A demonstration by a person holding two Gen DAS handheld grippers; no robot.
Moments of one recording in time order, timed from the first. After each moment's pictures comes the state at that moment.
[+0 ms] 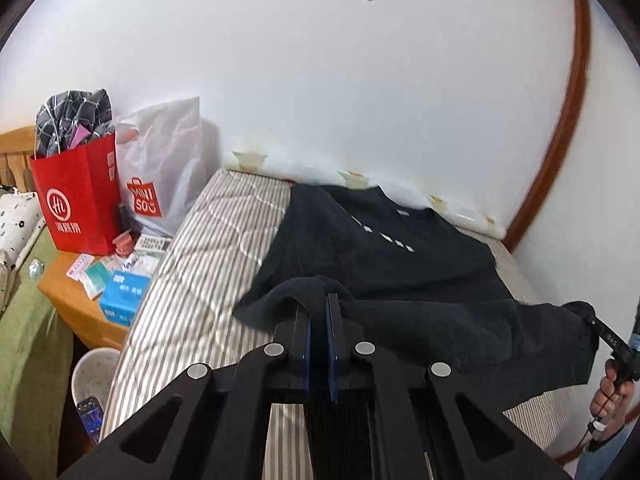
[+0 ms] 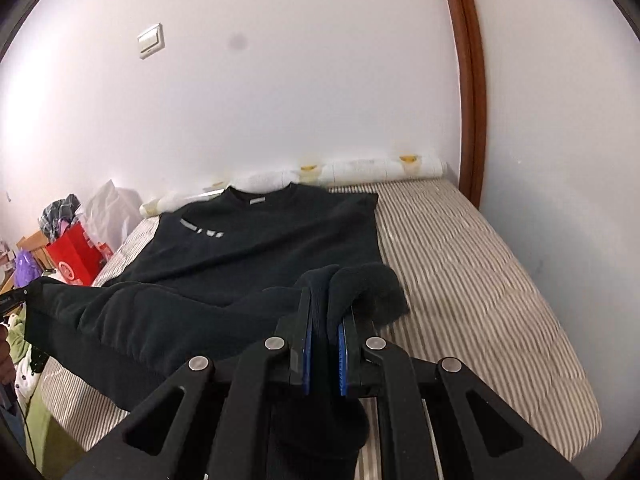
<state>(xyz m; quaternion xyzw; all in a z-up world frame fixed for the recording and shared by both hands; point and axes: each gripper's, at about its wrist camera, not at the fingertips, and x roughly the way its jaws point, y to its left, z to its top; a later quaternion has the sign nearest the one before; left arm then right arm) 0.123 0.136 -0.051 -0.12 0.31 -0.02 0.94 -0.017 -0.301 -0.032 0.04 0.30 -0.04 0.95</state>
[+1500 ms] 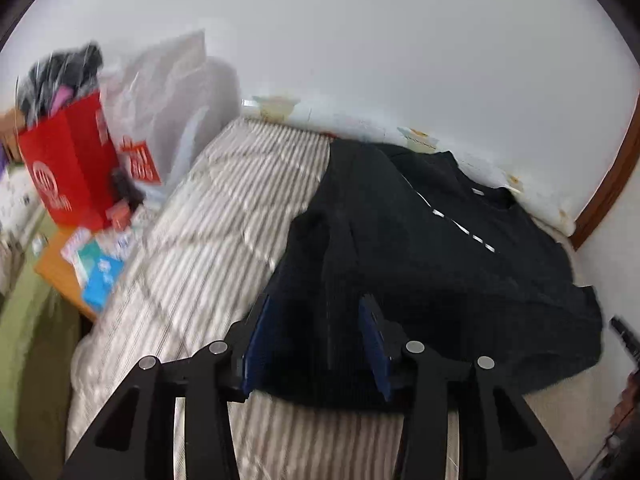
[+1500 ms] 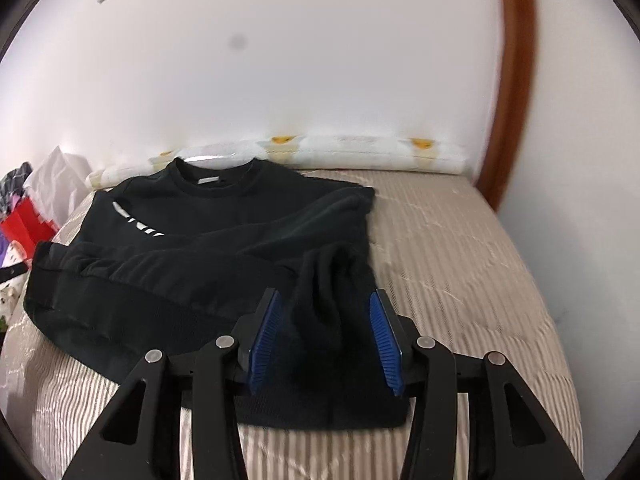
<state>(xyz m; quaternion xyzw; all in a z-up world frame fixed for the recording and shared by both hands) 0.239 0.133 -0.121 -0.14 0.41 0.04 0.90 0.131 -0.344 -0.086 -0.01 0.36 -0.07 0.93</state>
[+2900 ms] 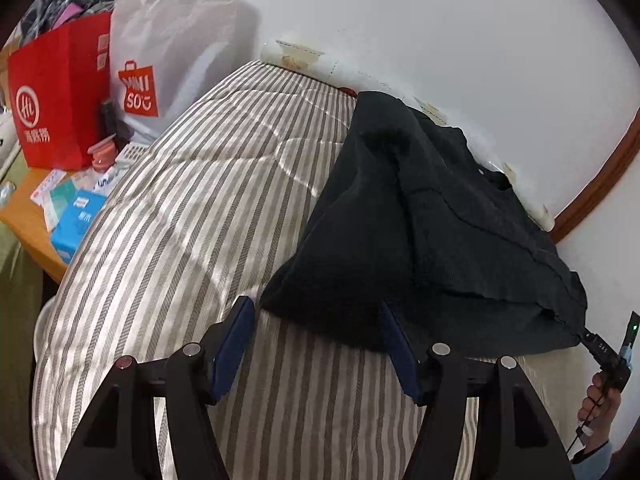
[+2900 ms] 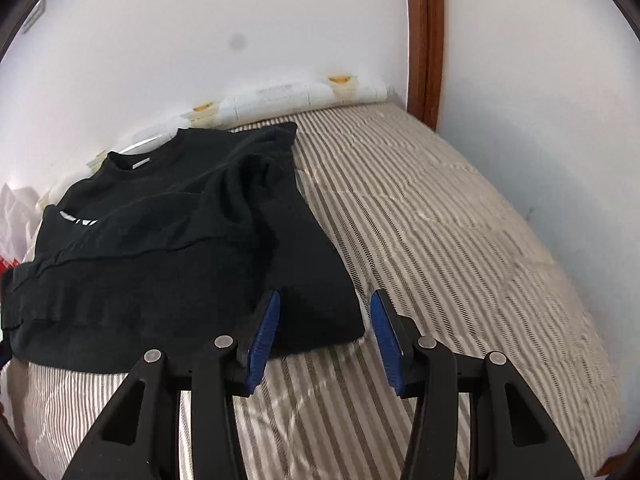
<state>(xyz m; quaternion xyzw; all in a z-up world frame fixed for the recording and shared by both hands) 0.220 0.178 -0.180 -0.19 0.43 0.00 0.88 0.107 -0.373 -0.133 0.07 0.40 -0.17 0.90</state>
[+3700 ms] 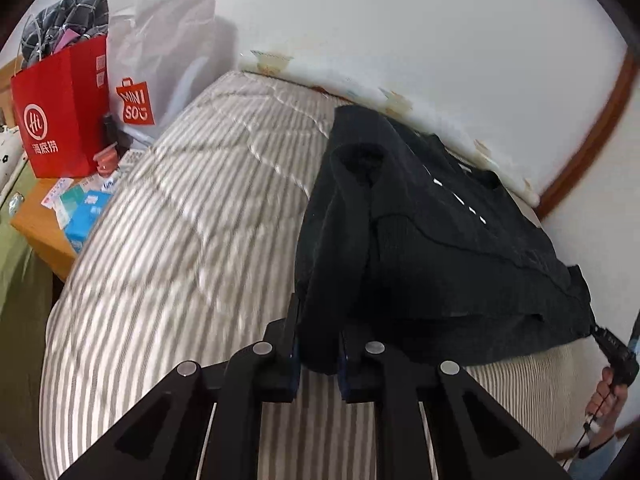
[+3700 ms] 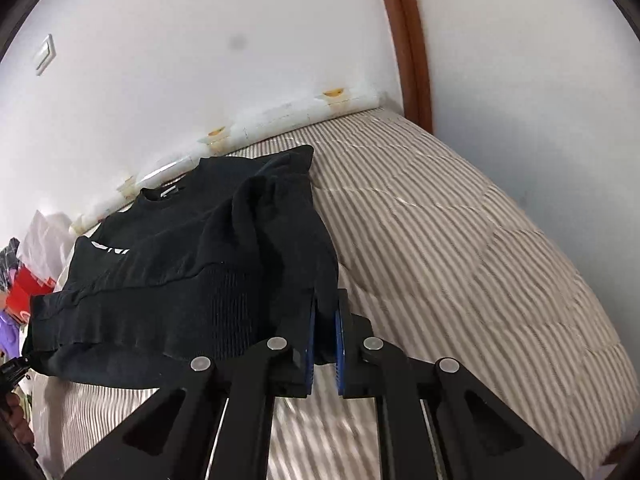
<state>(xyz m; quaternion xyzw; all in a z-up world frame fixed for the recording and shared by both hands) 0.158 0.142 -0.155 -0.16 0.43 -0.02 0.89 0.036 -0.388 -0.112 0.13 0.37 -0.14 0.91</state>
